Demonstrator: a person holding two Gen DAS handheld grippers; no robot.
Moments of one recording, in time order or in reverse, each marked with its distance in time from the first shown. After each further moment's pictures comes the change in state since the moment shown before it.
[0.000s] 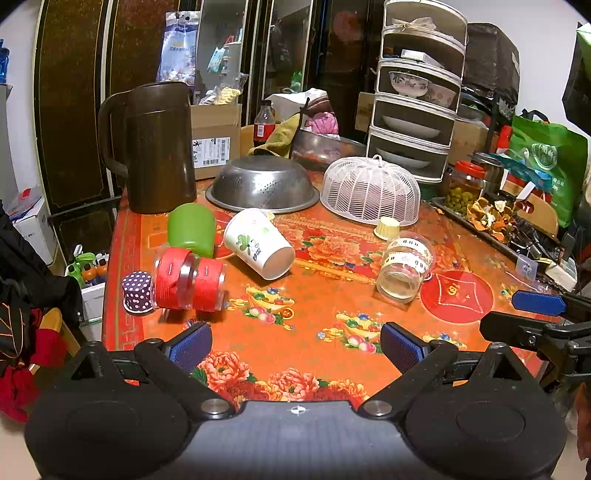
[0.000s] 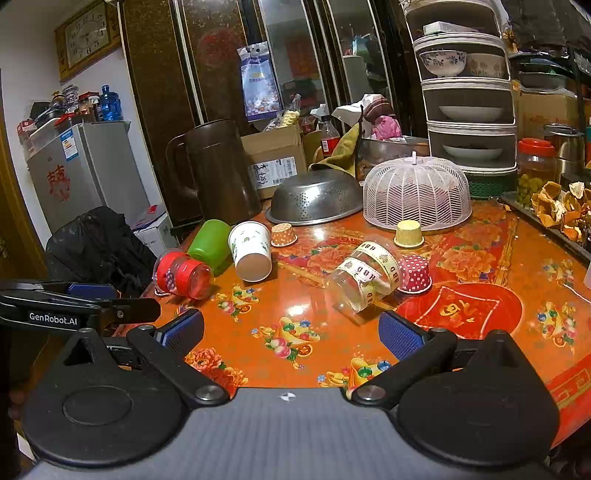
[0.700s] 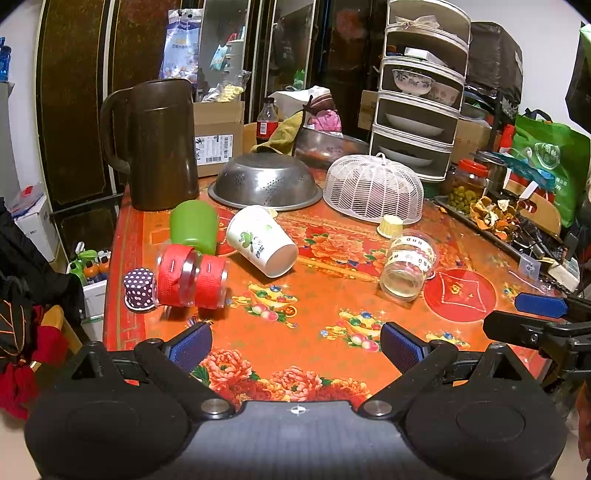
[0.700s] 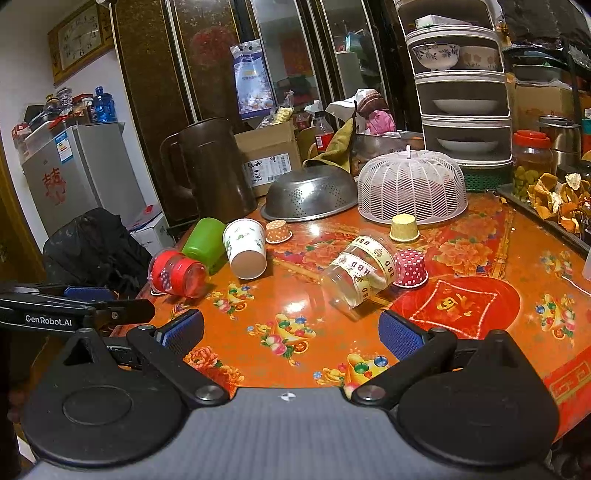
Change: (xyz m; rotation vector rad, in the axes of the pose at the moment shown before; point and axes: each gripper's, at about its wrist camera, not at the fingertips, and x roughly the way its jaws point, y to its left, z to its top) left arm 0.002 -0.001 -0.001 0.002 0.004 0.014; right arm 0.002 -0.005 0.000 0.020 0.012 -0.005
